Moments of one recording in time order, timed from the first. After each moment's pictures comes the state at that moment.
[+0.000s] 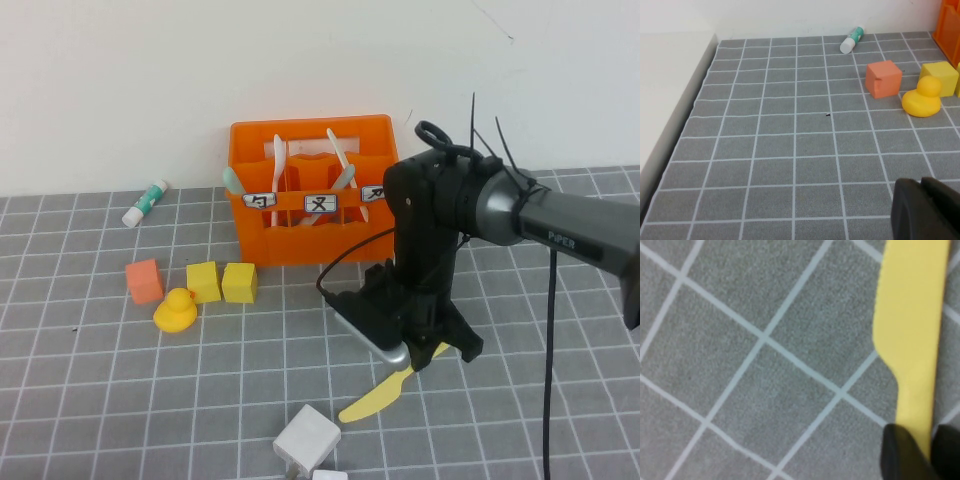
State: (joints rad) right arm 0.57 2.34 -1.84 0.06 1.26 -1.69; left arm 0.07 -0.01 0.02 -0.04 0.38 0.01
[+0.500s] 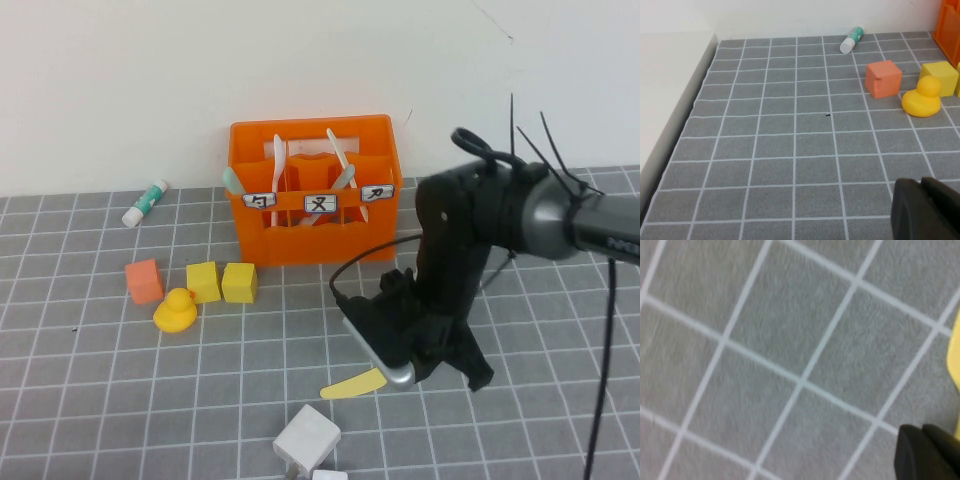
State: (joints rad) right arm 0.57 2.17 -1.58 0.13 1.07 -1.60; left arm 0.07 -0.01 0.02 -0.04 0.38 0.01
